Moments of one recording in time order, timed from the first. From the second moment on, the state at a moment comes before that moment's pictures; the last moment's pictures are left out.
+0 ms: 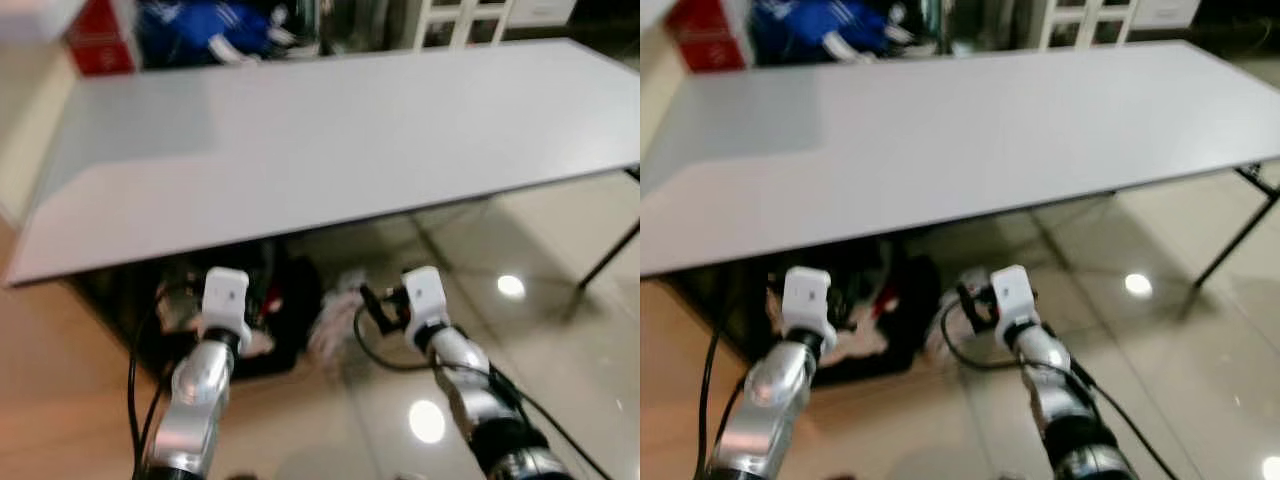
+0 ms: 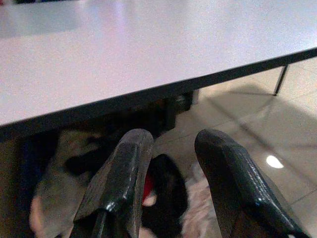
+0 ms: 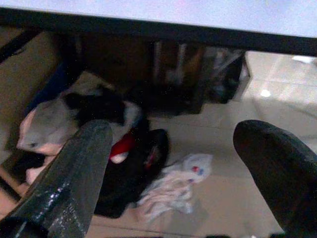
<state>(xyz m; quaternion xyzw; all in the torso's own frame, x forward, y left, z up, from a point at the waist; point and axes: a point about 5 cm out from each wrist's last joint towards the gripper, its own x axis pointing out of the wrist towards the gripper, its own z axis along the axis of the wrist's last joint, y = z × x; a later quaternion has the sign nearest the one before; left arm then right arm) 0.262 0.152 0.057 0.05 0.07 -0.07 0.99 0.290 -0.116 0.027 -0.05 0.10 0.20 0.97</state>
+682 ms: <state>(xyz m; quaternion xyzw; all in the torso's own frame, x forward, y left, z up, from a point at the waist) 0.264 0.163 0.059 0.05 0.06 -0.05 1.00 0.300 -0.097 0.046 -0.05 0.07 0.23 0.97</state>
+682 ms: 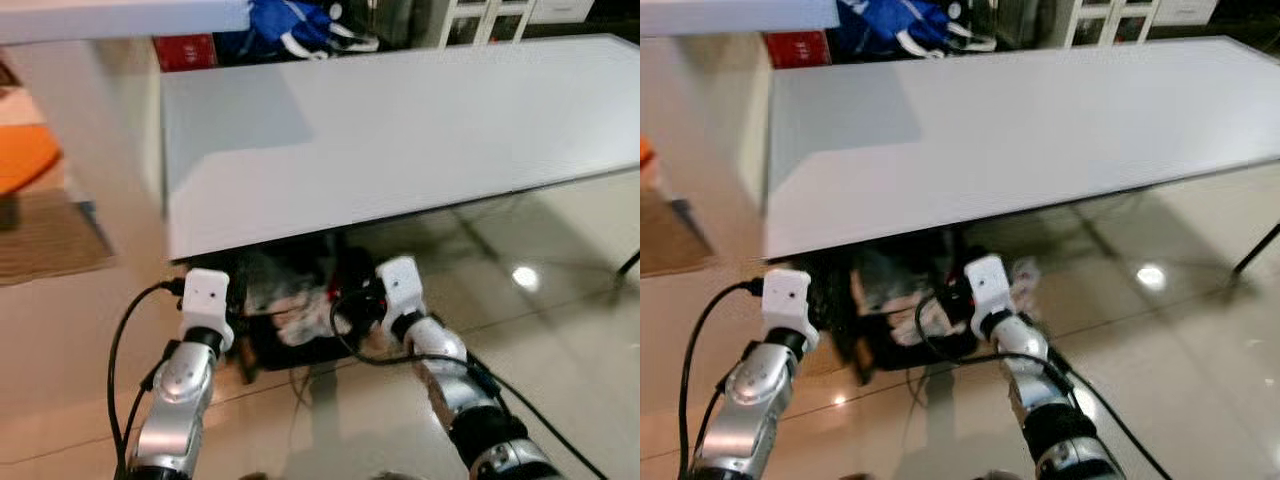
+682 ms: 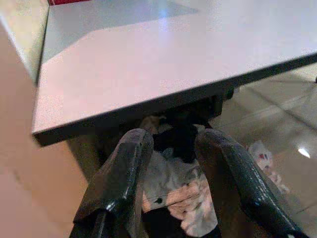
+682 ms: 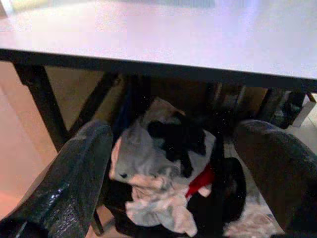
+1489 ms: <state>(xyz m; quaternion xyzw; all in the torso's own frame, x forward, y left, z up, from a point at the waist) 0.268 0.155 0.064 0.05 0.06 -0.07 0.99 0.309 -0.090 0.081 0.00 -0.01 0.25 0.97</state>
